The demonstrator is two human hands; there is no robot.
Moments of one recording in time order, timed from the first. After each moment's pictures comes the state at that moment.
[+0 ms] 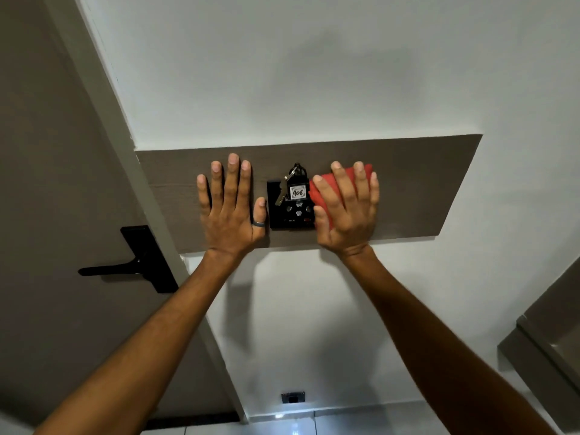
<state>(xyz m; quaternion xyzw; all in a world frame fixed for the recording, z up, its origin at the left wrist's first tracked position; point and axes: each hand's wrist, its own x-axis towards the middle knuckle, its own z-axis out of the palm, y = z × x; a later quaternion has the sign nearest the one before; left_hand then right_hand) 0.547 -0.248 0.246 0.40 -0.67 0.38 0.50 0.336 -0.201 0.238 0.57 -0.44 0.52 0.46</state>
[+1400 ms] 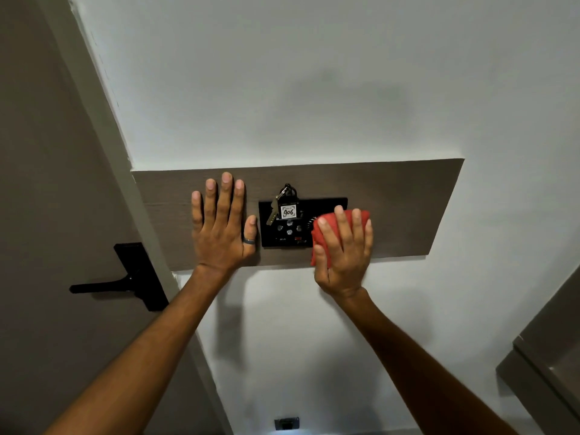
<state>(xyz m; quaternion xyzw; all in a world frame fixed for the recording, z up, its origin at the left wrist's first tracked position) 0.551 -0.252 0.248 0.39 -0.67 0.40 0.49 0.329 -0.176 0.206 0.57 -0.48 0.54 0.39</state>
